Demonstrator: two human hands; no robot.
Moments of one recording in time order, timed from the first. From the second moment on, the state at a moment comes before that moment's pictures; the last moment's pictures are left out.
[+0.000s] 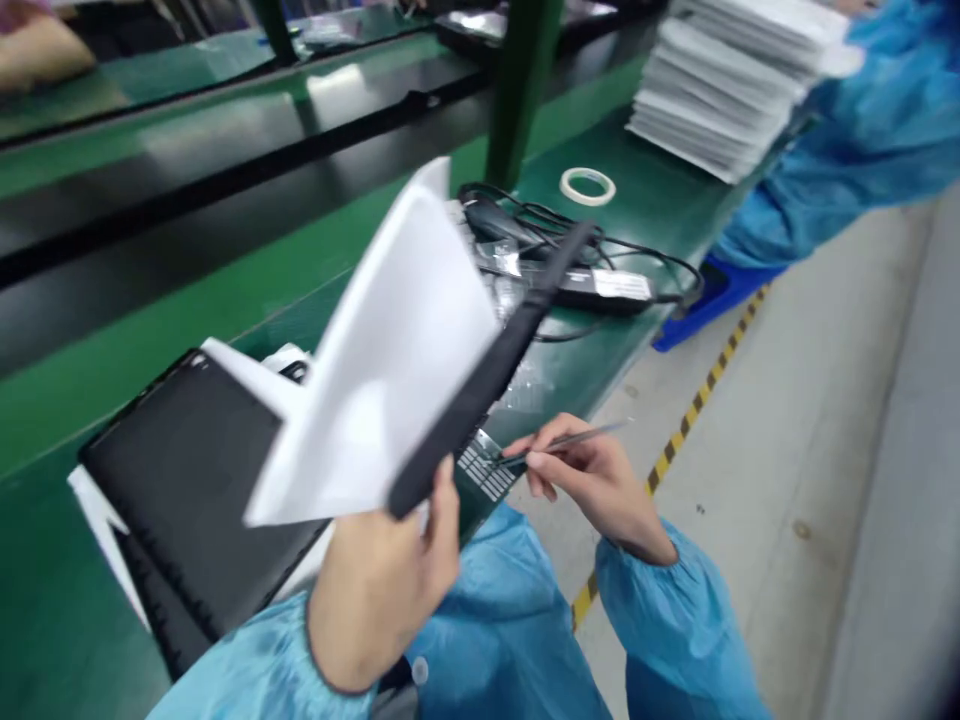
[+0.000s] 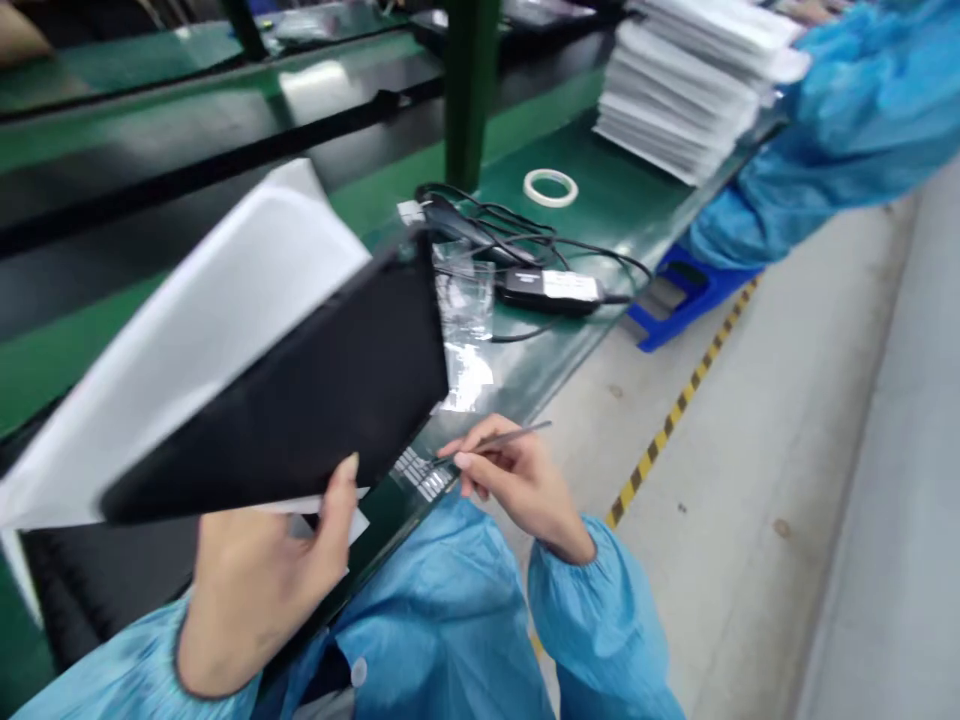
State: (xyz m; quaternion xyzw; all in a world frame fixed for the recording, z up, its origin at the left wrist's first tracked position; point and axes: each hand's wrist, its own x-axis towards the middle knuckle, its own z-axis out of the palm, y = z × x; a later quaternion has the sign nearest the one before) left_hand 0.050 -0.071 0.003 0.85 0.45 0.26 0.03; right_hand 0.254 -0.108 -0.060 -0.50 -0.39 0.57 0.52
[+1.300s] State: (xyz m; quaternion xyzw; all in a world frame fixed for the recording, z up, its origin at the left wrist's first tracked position) left_hand 0.037 -0.040 -0.006 0.76 0.50 0.33 0.25; right_hand 0.245 -0.099 -0.060 -0.57 -0.37 0.53 0.50
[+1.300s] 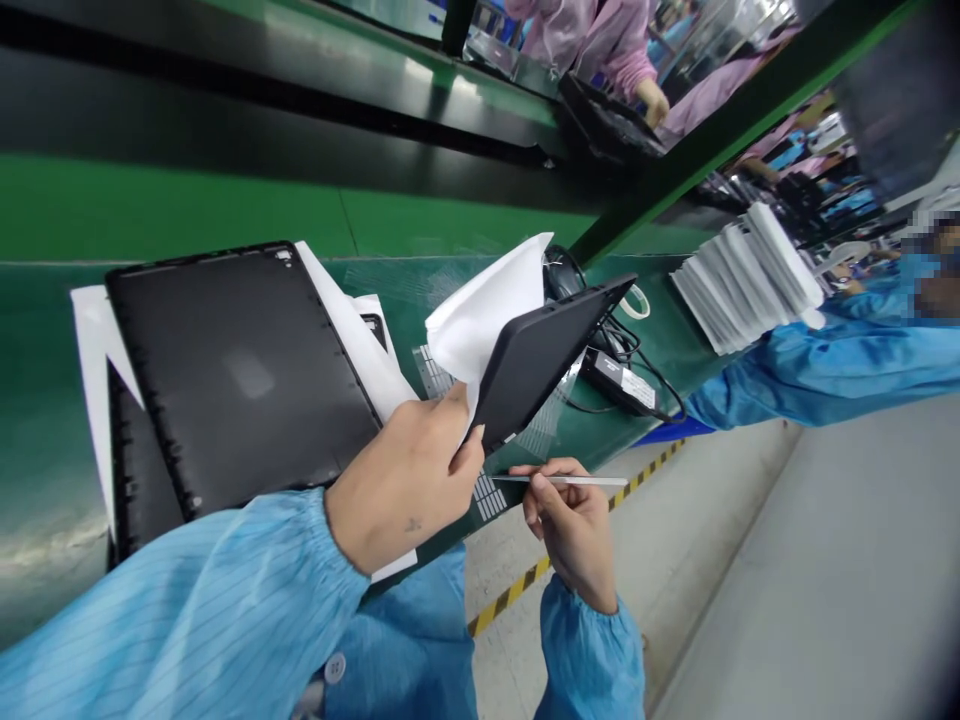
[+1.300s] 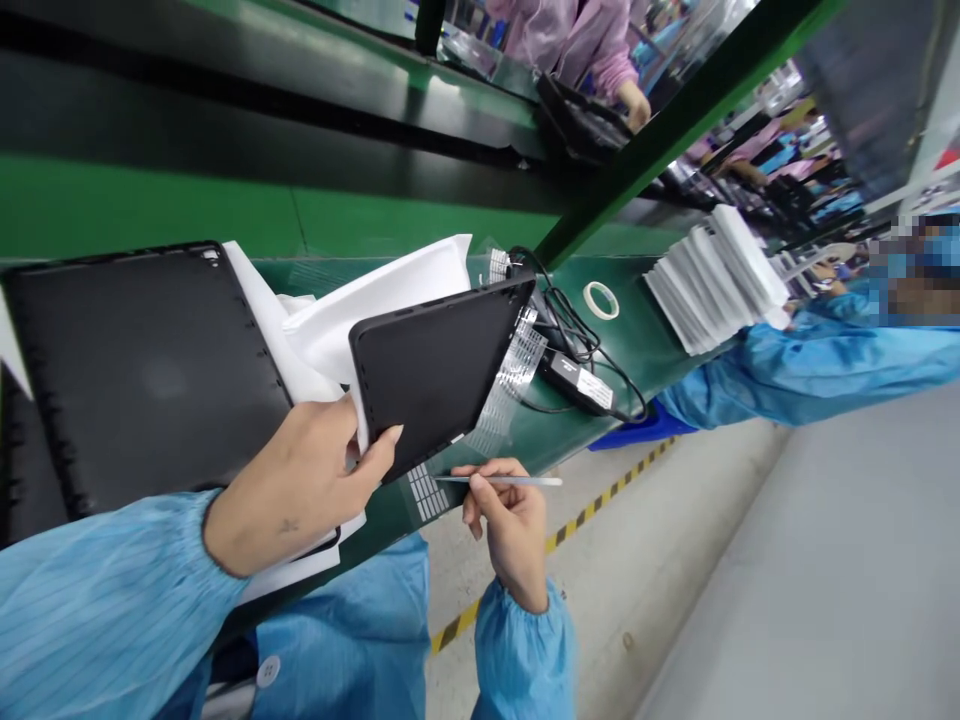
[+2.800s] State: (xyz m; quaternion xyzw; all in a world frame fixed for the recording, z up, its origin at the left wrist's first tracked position) left_hand 0.042 -0.052 -0.004 0.86 0.36 0.34 -0.14; right_hand 0.203 -0.107 -0.071 -0.56 -0.34 0.43 0.62
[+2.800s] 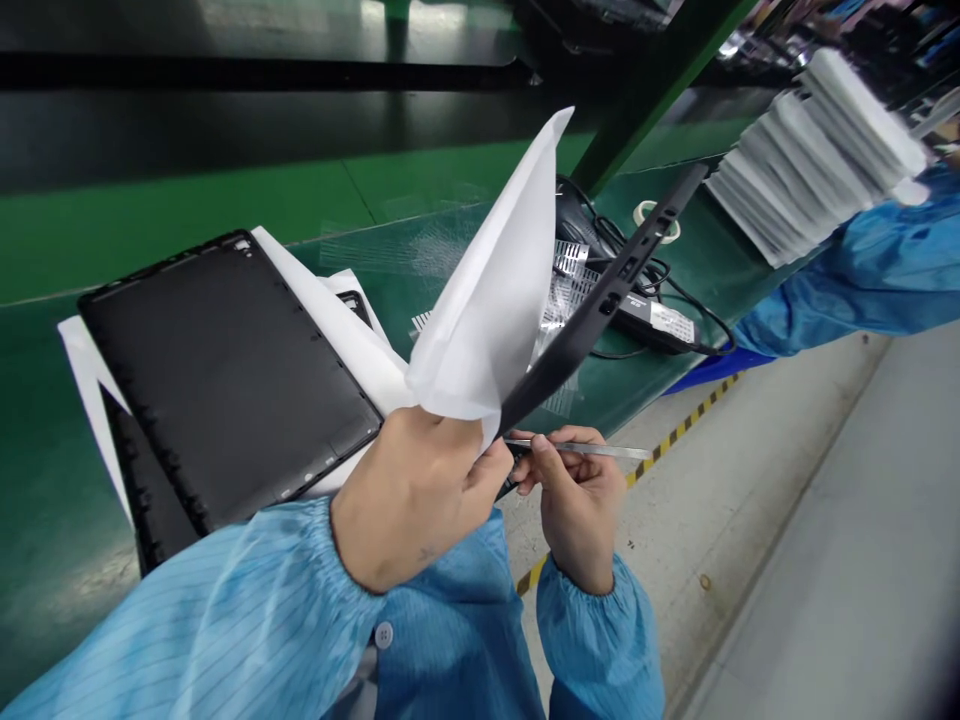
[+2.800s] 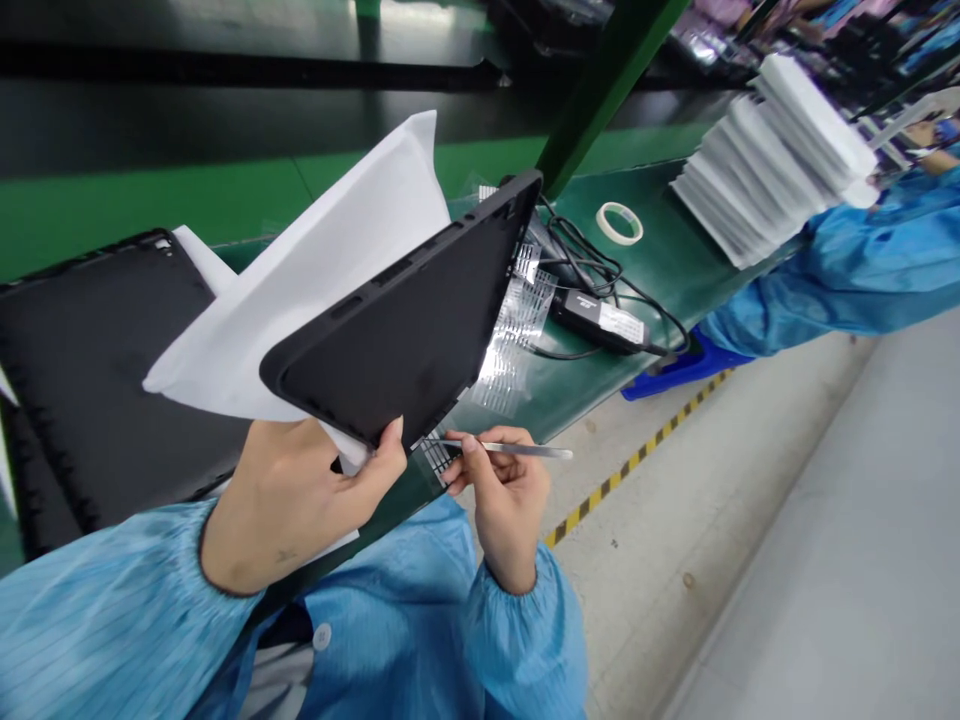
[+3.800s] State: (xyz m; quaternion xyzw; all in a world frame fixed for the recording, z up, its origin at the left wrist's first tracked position) left_hand 0.042 -0.051 -0.003 0.85 0.42 0.32 0.05; right_hand 0.210 -0.105 -0.072 -0.58 -0.35 0.44 0.59
